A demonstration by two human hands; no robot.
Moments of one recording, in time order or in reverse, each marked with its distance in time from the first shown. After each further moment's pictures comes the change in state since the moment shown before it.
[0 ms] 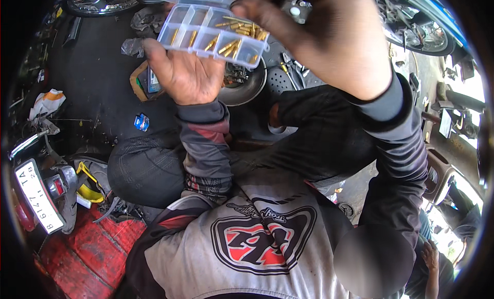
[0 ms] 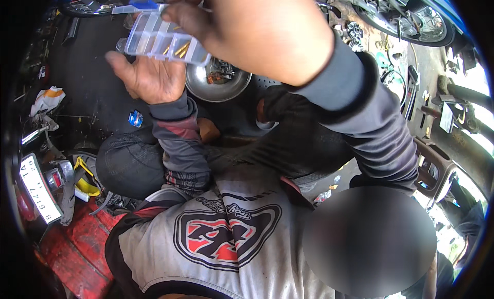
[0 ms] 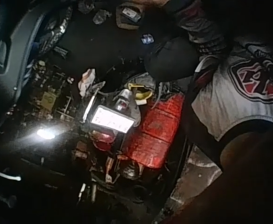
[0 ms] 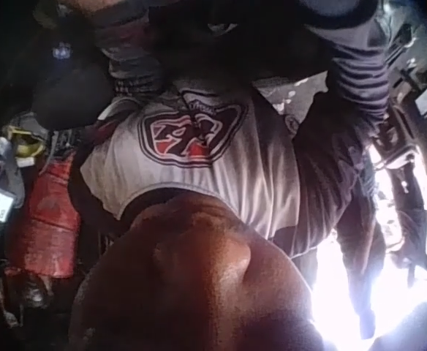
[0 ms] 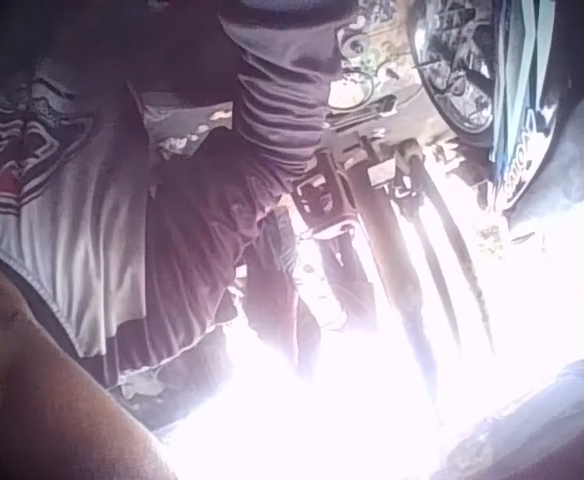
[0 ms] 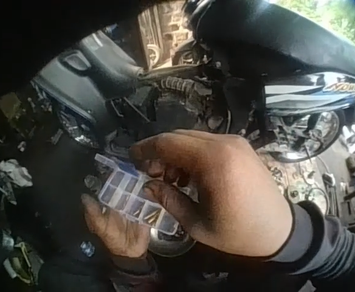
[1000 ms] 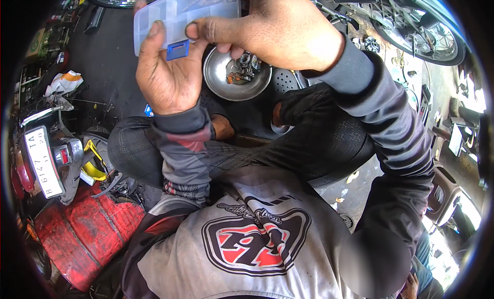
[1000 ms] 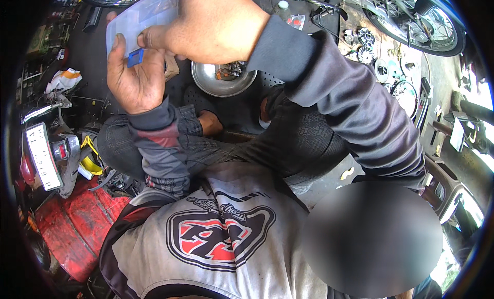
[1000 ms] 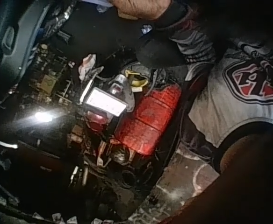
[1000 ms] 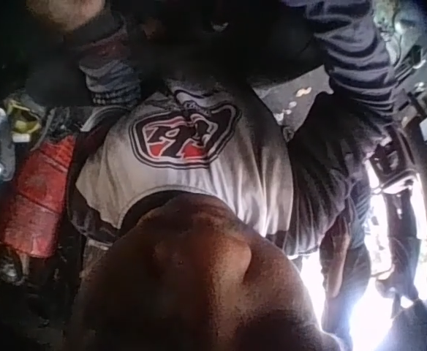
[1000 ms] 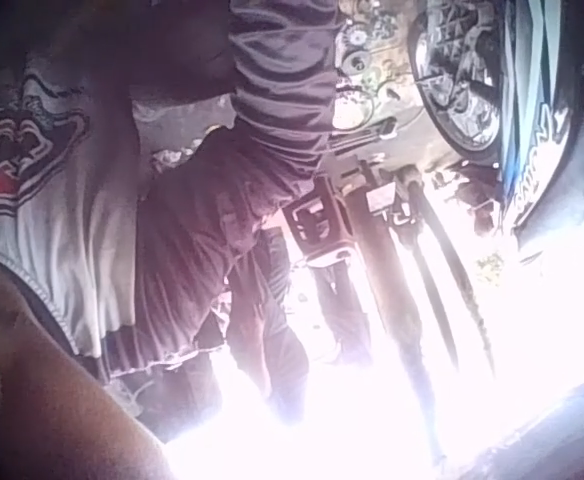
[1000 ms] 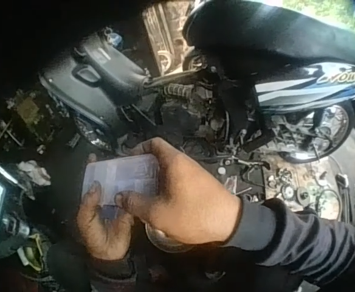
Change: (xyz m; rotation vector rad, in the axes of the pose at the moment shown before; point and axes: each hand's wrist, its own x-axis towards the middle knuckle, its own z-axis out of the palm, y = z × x) left_hand -0.016 -0.010 0.084 0.621 0.211 0.129; right_hand -0.014 -0.032 -0.004 0.600 -0.063 0.511
